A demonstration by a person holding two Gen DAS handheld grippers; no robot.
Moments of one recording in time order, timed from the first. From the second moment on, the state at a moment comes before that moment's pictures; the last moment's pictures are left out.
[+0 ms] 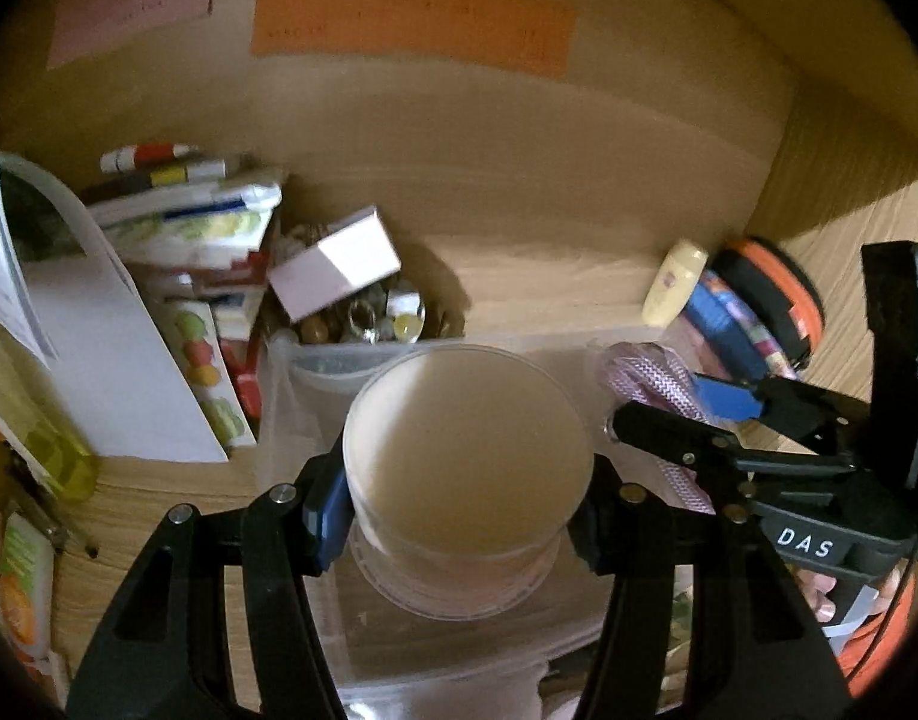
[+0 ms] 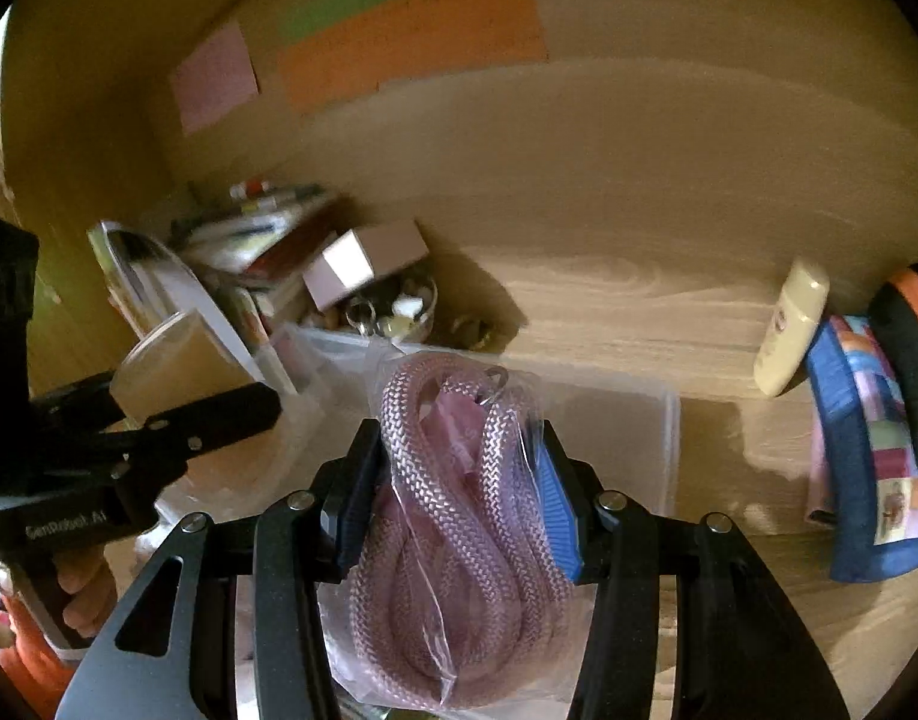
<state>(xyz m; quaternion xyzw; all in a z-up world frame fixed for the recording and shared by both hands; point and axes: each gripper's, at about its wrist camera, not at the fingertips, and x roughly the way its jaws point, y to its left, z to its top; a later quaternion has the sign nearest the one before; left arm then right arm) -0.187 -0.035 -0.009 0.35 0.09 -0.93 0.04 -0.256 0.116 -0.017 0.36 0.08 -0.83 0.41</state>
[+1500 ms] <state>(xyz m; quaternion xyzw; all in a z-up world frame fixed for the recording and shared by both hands) -0.151 -0.018 0.027 0.28 0.01 -0.95 0.12 -0.200 0.114 0.000 0.26 0.19 -0.87 0.38</state>
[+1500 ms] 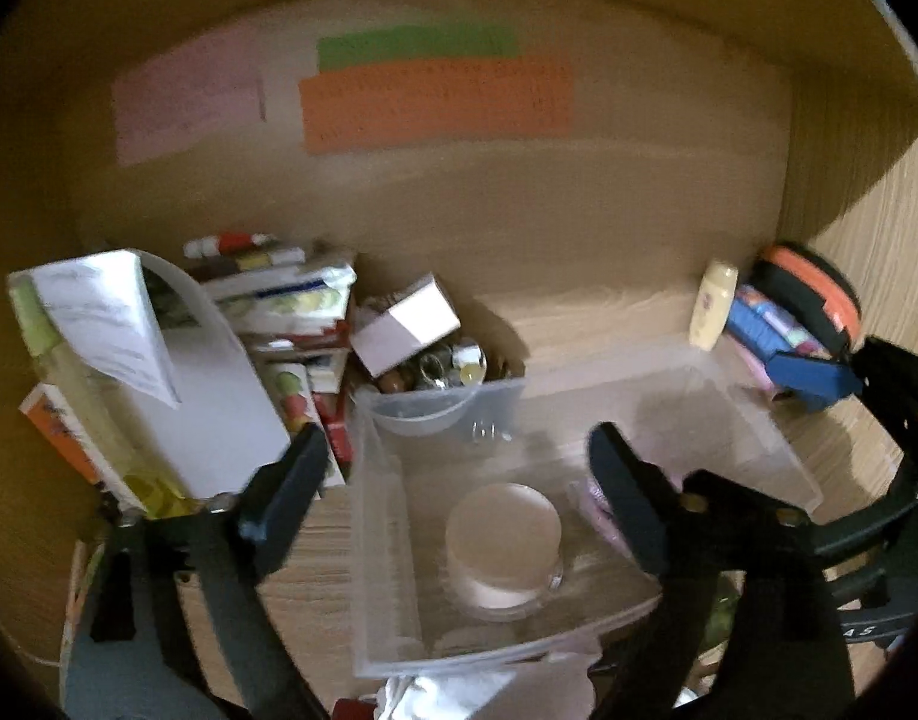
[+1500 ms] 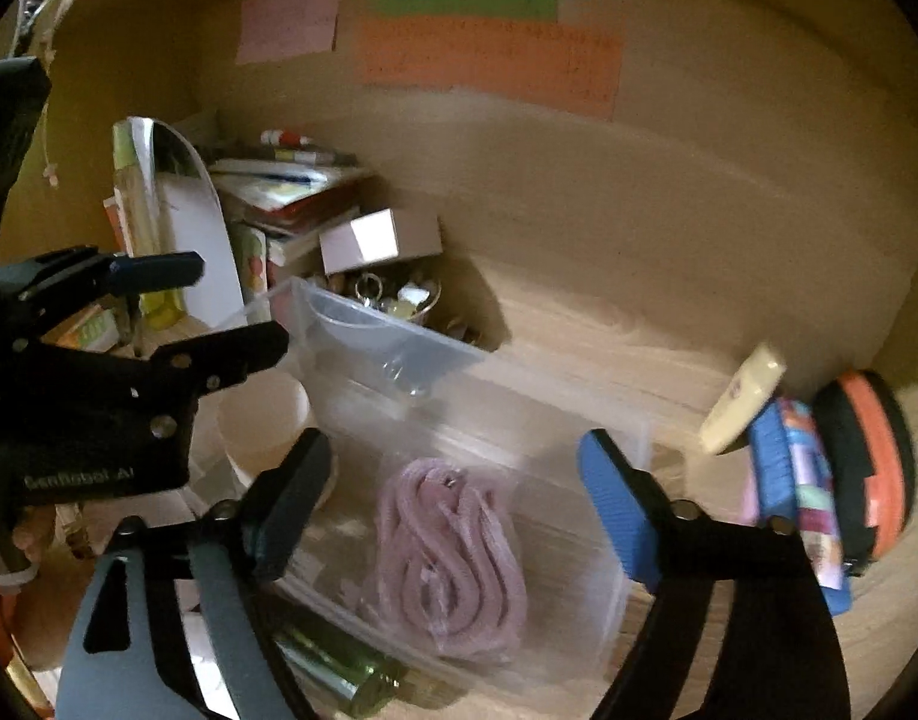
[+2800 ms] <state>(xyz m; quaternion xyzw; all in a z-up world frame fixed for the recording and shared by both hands) 0.021 0.002 -0.029 0.33 0.06 -0.93 0.12 -0.071 0.216 -0.038 0.29 0.16 -0.87 0.37</state>
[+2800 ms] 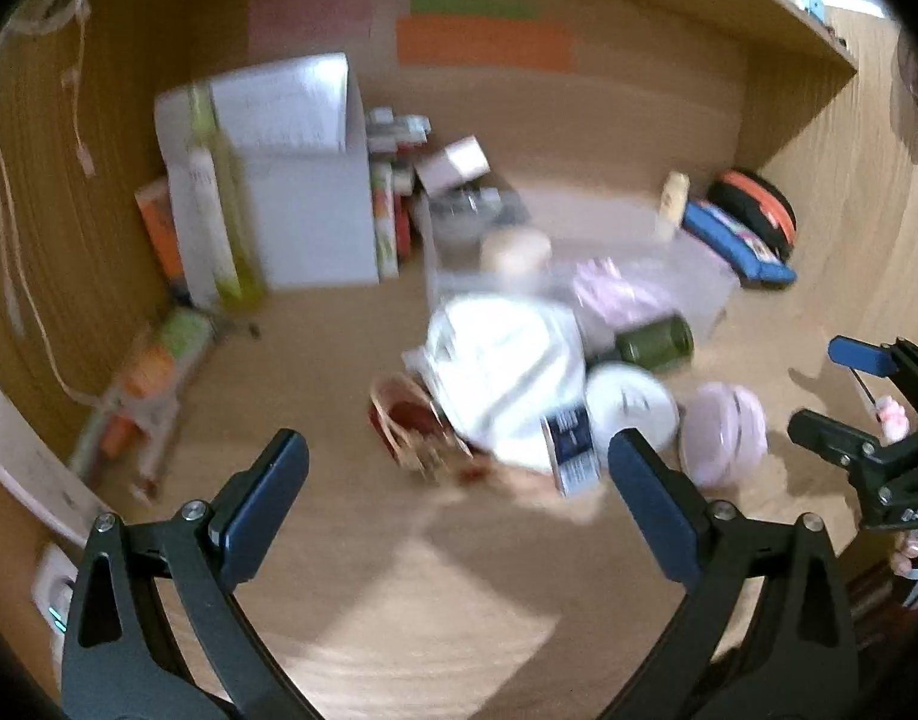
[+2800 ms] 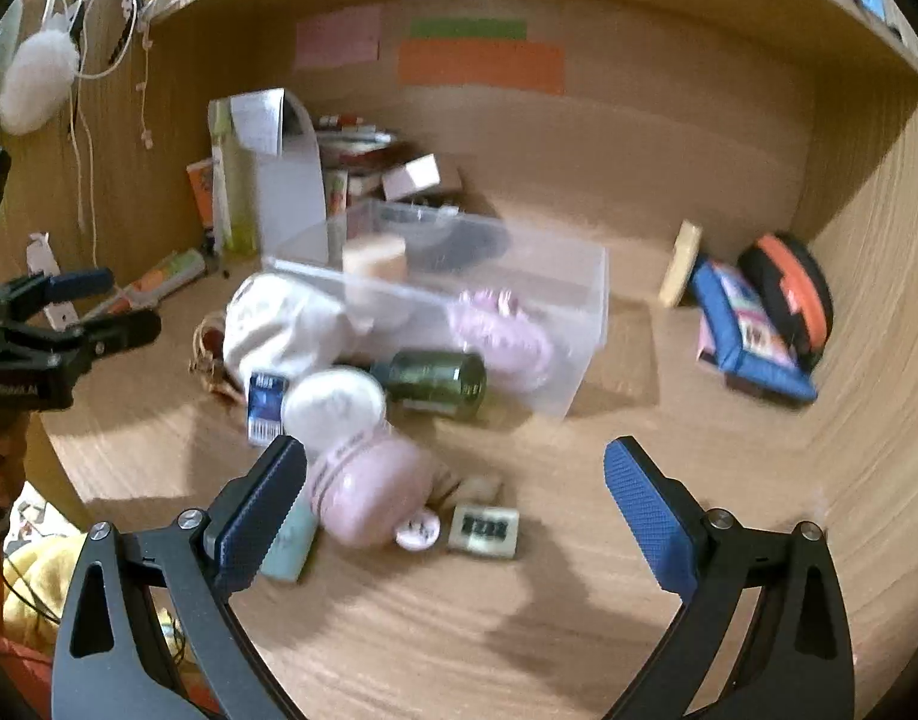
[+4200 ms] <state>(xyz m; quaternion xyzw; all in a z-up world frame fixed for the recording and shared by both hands) -0.044 0.025 -0.083 0.41 0.10 -0.90 0.12 -0.115 0.230 -0.097 0.37 0.15 -0.84 0.37</state>
